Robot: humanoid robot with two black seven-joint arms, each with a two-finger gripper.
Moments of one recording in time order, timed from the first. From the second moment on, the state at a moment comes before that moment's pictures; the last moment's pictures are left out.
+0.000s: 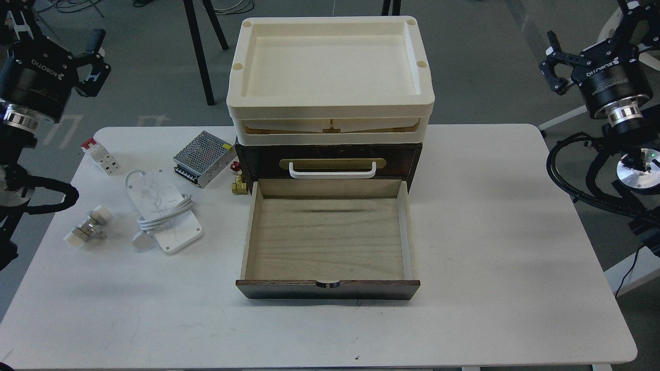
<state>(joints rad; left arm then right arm) -0.62 0.60 -1.02 -0.83 0.28 -0.49 -0.47 0.79 -0.50 0.79 0.71 0.16 0.49 0.39</state>
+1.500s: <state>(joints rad) -0.42 0.84 -0.77 -1.15 2.17 -0.17 -0.49 0.60 -0.57 0.97 0.75 0.16 0.49 0.39</state>
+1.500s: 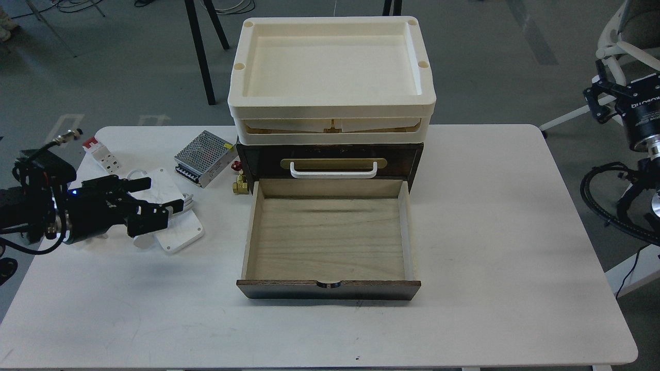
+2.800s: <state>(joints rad) -0.57 0.78 -0.46 -0.88 2.05 0.21 -0.49 0.57 -0.57 0.99 0.75 0.16 0.49 0.39</state>
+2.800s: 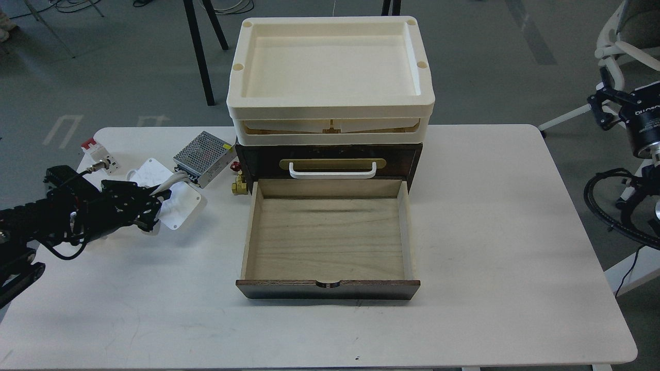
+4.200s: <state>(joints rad) -0.50 0.60 -0.37 -1.27 1.47 0.06 -0.49 0.56 -0.57 1.00 0.71 0.16 0.49 0.39</state>
